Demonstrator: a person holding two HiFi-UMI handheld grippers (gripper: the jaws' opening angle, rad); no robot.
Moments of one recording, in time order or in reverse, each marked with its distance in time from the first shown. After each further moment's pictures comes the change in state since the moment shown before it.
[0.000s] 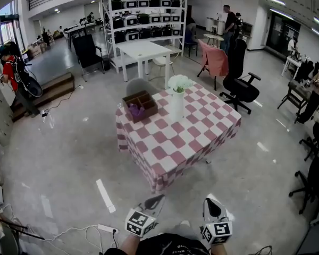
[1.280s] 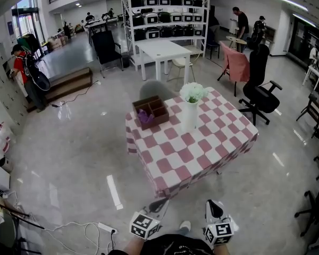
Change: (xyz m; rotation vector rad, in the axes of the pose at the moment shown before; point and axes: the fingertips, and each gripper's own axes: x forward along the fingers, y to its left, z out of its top) left arm 0.069 0.035 0.003 -0.071 0.025 0.126; right arm 0.094 -0.049 0.008 -0.035 0.059 0.145
